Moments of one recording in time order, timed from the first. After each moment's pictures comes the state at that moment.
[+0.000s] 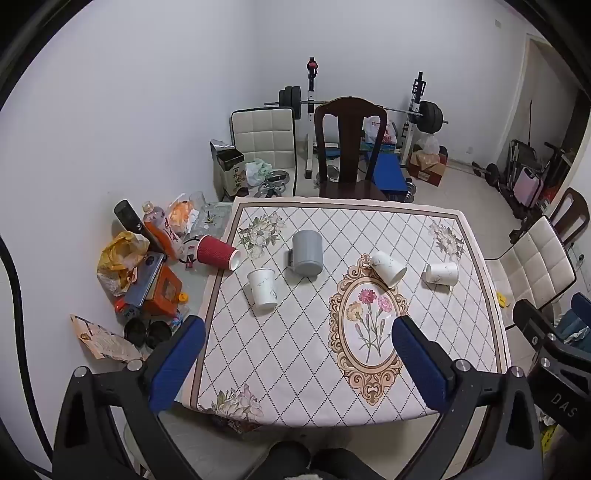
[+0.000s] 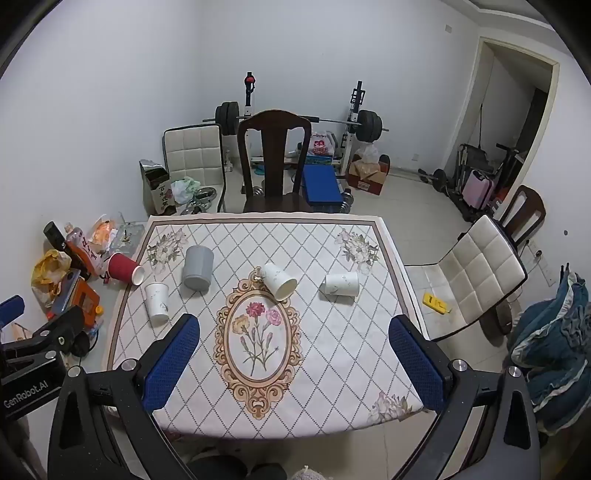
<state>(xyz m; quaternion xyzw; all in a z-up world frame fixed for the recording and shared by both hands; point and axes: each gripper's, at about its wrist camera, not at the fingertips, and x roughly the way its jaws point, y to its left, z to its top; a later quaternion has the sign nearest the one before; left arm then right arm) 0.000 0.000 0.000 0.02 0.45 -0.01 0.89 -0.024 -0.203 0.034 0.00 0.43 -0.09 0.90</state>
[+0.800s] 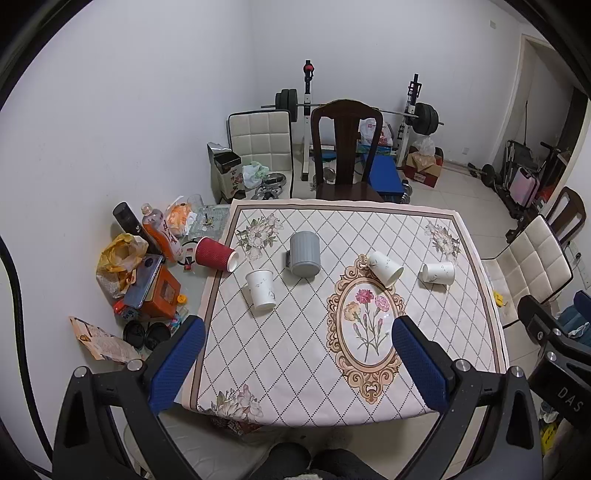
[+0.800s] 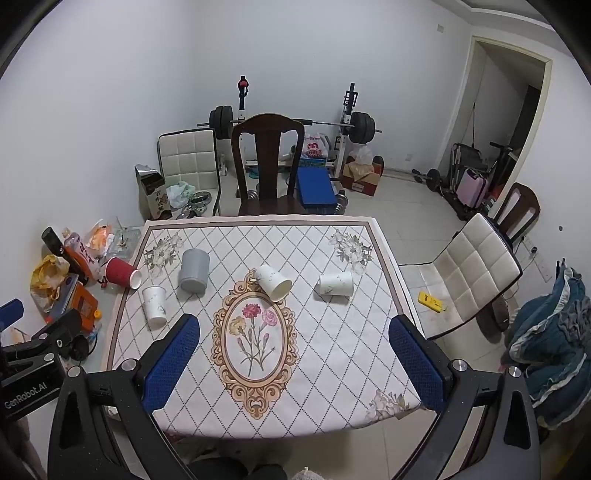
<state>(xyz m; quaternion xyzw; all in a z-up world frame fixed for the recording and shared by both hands) -0.005 -0.005 0.008 0.02 0.45 -0.02 0.89 -0.030 -0.211 0.040 0.01 0.43 -0.10 0.90</state>
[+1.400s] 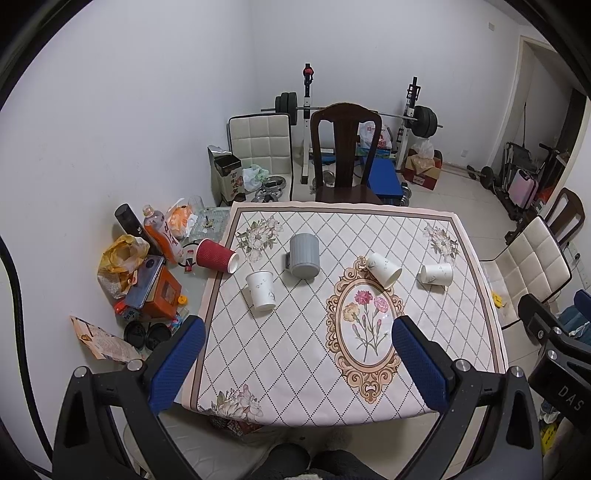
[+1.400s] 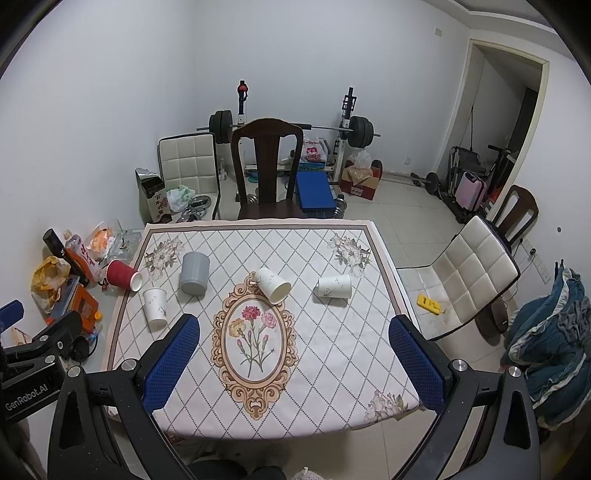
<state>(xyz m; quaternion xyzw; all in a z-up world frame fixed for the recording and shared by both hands) -0.002 -0.006 0.009 0.02 0.45 -0.02 0.89 -0.033 -0.210 0.044 0.00 0.43 -0.10 0.90</state>
